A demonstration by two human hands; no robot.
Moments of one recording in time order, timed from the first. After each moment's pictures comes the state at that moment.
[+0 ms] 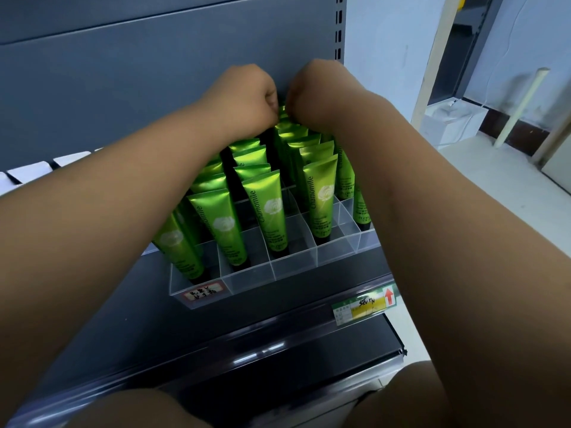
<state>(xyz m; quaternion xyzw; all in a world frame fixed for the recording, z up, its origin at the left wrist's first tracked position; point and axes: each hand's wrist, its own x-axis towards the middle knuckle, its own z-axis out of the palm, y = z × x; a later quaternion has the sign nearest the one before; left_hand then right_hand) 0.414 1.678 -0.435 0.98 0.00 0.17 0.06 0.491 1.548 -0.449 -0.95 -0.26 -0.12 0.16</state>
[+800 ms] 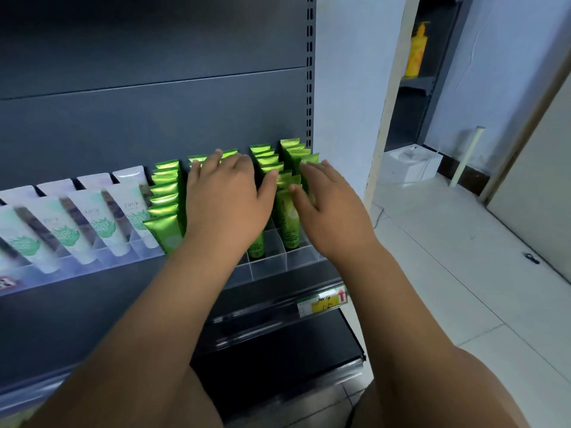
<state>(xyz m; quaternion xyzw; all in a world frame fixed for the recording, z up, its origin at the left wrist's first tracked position) 0.275 1.613 -0.468 0.94 0.11 0.31 0.01 0.325 1.455 -0.494 -0.88 -0.27 -0.20 0.35</state>
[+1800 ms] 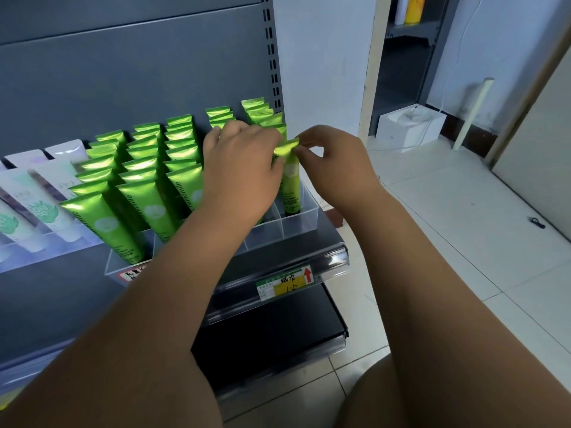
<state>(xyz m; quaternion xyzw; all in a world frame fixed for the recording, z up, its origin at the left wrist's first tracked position) 0.337 1.543 -0.502 0.94 0.00 0.34 0.04 0.399 1.398 -0.515 -0.85 -0.23 -0.15 0.44</state>
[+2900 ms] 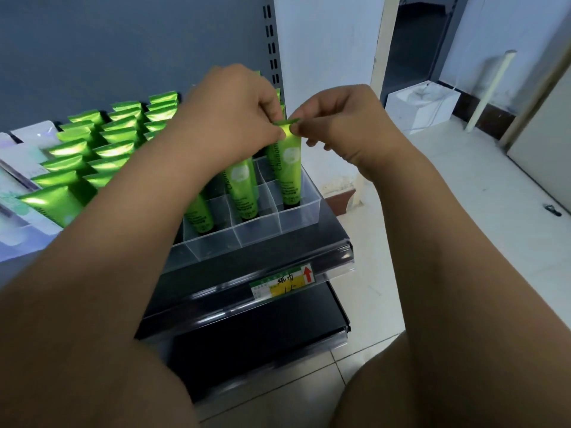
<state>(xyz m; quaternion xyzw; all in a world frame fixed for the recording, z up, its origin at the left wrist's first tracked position) 0.363 1.554 -0.452 0.97 0.00 0.16 0.17 0.437 1.386 -0.499 -0.78 -0.25 0.00 0.58</state>
